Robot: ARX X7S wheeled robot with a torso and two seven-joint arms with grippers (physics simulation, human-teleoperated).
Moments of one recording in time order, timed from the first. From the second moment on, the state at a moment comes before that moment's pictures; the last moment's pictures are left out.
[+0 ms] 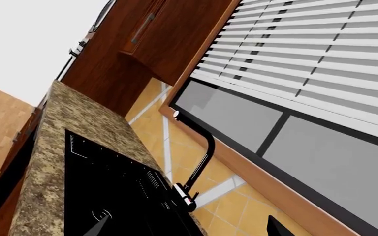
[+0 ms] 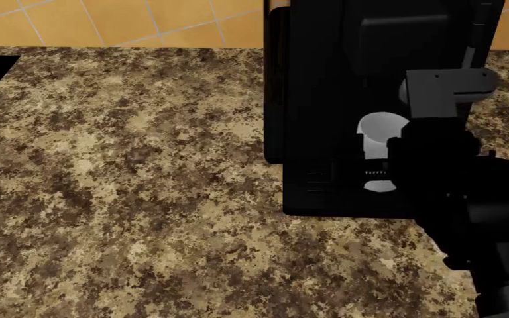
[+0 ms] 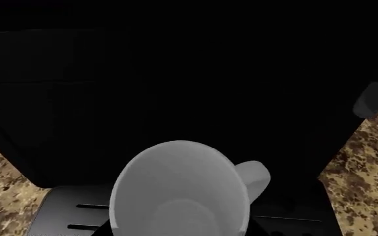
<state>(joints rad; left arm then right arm) -0.68 -0.20 -0.22 0.44 -0.22 -0.46 -0.97 1.23 0.39 -0.56 0.75 0.73 0.80 0.06</state>
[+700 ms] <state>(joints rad) -0.68 -0.21 -0.21 0.44 -0.23 -0.46 -0.99 0.91 0.59 -0.18 -0.36 1.56 1.26 0.90</state>
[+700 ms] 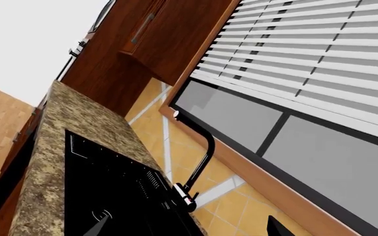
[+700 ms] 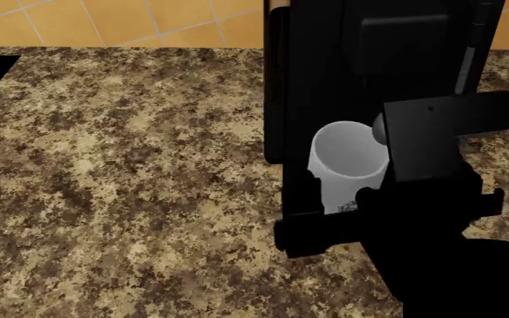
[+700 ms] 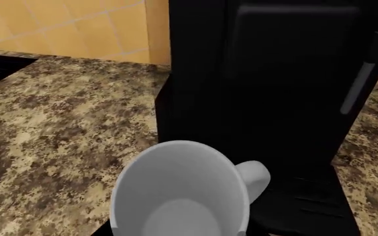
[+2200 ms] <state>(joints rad) -0.67 -0.22 -0.20 0.44 -0.25 -0.45 -1.01 0.61 0.46 -0.22 -0.37 1.40 1.18 0.61</state>
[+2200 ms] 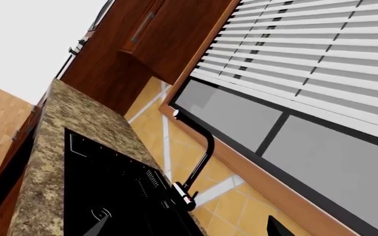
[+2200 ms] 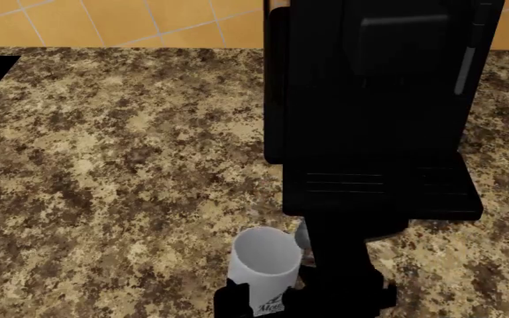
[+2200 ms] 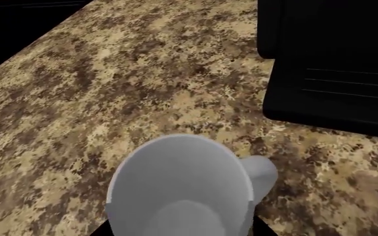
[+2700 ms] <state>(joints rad) -0.67 -0.23 -0.20 0.44 -0.26 -0.45 -1.02 0.74 0.65 -0.23 -0.54 1.92 1.19 1.15</state>
